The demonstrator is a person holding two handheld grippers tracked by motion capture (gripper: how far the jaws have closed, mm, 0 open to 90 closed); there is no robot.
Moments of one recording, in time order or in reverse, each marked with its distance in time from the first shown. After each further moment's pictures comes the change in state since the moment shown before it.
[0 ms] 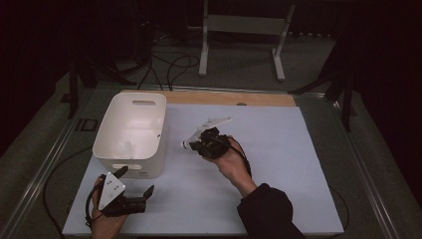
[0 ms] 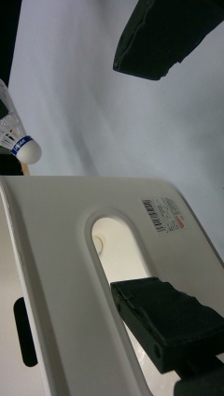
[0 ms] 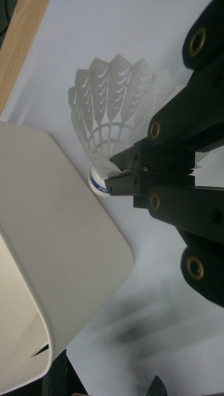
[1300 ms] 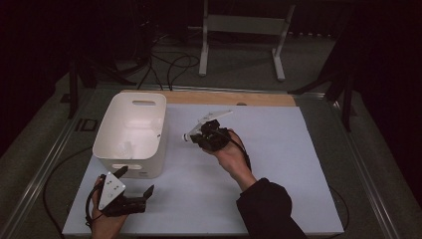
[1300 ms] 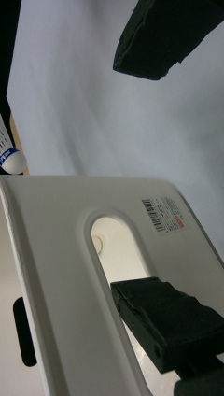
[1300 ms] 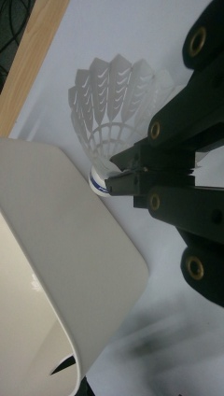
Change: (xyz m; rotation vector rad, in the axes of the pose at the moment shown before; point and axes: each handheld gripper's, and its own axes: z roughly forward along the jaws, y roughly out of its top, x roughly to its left) left arm 0.000 0.000 0.000 0.002 0.001 0.001; right arm -0.012 0.014 0.001 -0.013 -0.027 0.011
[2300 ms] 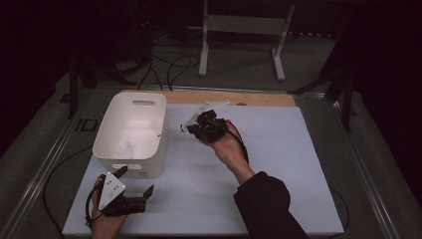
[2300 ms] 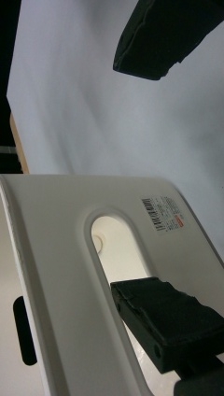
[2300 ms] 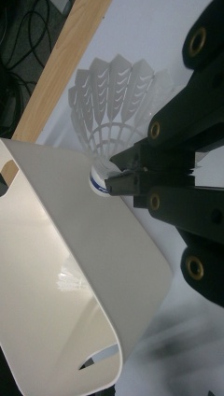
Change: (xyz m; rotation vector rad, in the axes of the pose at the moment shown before) left arm 0.000 0.000 0.000 -0.003 0.004 -0.003; right arm 0.002 0.029 -0.005 -0.030 -0.024 -0.027
